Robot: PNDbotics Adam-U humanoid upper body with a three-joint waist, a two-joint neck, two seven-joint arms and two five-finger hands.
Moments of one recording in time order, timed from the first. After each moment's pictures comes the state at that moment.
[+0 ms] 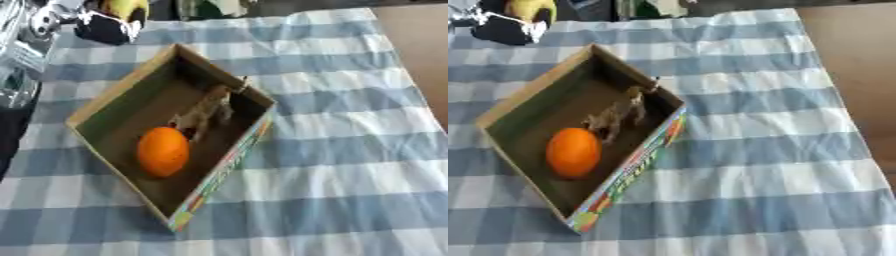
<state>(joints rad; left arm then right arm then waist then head) -0.99 0.50 -0.27 -1.67 -0.86 0.11 -0.56 -0.61 -0.47 -0.11 -1.98 -0.09 0.17 -0.09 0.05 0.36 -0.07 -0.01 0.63</state>
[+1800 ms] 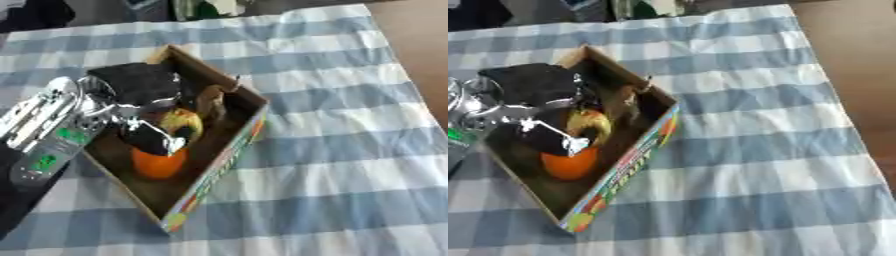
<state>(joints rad) -0.87 0.57 -0.51 -1.75 -0.92 0.01 -0.84 -0.61 -0.47 -0.10 -1.98 -0.09 0.17 -0.08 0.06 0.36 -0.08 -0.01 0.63</state>
